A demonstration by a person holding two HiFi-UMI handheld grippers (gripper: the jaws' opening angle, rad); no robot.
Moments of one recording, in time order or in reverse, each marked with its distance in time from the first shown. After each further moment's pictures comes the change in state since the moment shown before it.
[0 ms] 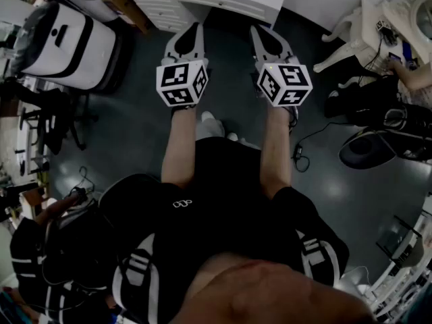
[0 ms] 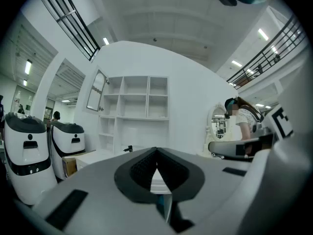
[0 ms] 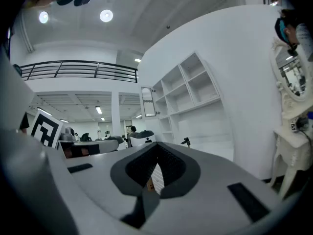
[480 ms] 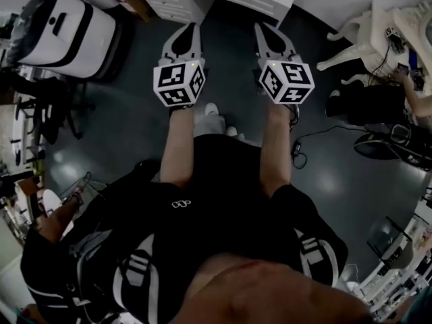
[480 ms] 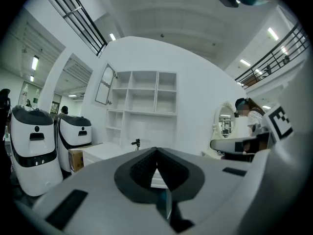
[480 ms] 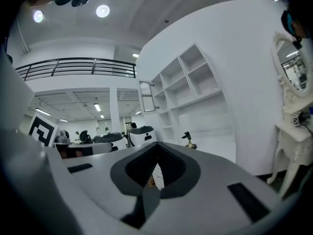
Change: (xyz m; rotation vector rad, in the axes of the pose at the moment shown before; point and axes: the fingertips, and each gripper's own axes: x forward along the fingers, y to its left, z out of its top) left arm 0.007 0.052 -0.026 -0.049 0.041 0.057; right arm 0.046 0.001 -0.024 0.018 0.052 -0.001
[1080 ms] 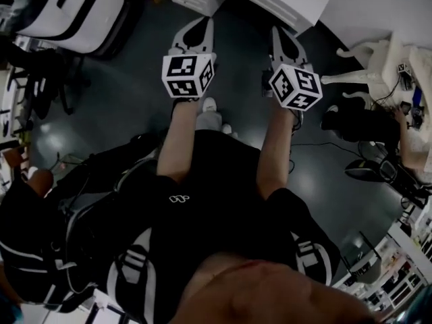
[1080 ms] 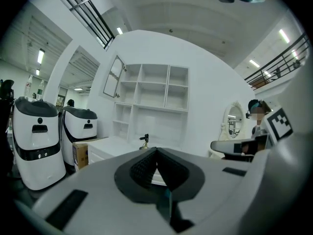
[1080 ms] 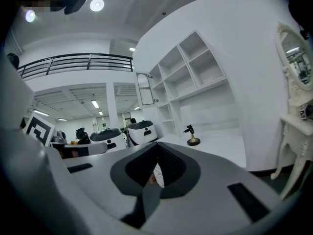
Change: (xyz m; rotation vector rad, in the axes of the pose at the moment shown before) left arm 0.054 0.070 -0.016 -0.056 0.055 0.051; right arm 0.090 -0.012 -0.020 0.037 0.067 -0.006
